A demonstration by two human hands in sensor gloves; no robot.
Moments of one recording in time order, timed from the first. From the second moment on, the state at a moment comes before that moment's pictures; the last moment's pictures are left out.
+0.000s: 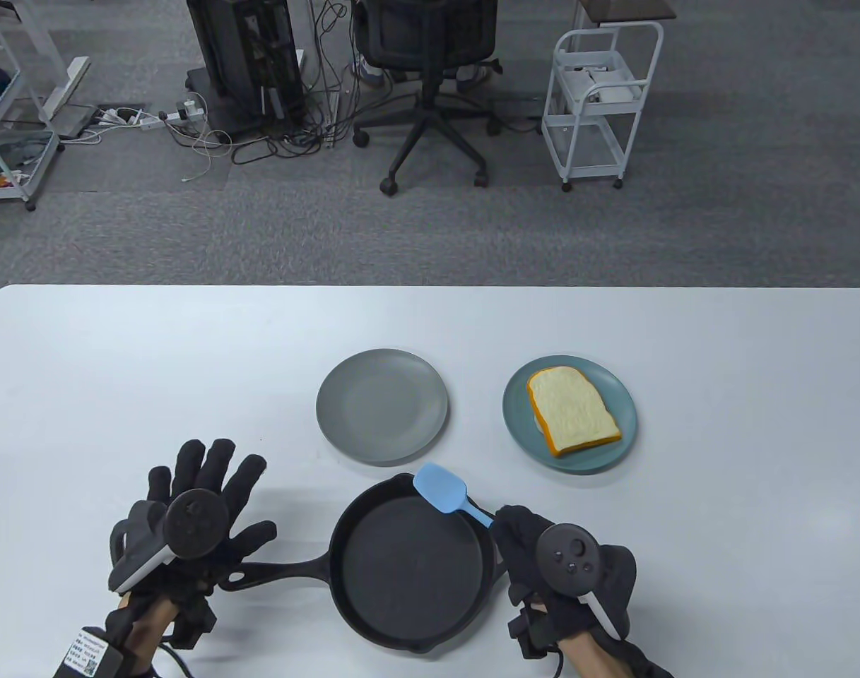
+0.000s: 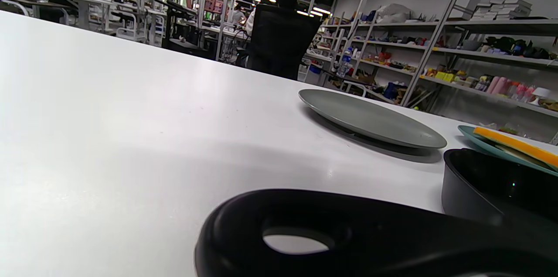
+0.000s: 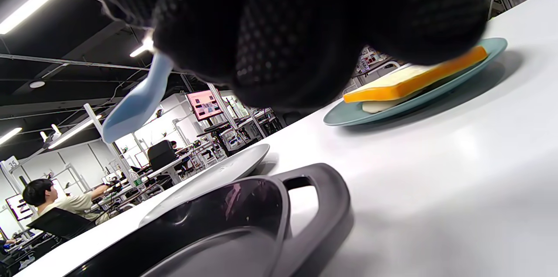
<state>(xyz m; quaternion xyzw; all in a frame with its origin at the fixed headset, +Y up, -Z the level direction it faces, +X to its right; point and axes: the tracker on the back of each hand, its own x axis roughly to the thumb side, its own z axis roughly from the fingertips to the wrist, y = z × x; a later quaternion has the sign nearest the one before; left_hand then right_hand) -0.311 -0.698 -0.281 -0.06 -0.08 0.09 0.99 0.124 -0.703 -0.245 0.00 -0.10 0.96 0.27</state>
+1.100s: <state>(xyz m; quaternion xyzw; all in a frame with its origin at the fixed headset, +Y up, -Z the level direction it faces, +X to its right) -0.307 -0.700 -0.281 -0.06 -0.08 0.07 0.99 0.069 -0.706 -0.233 0.04 -0.07 1.00 -0.03</state>
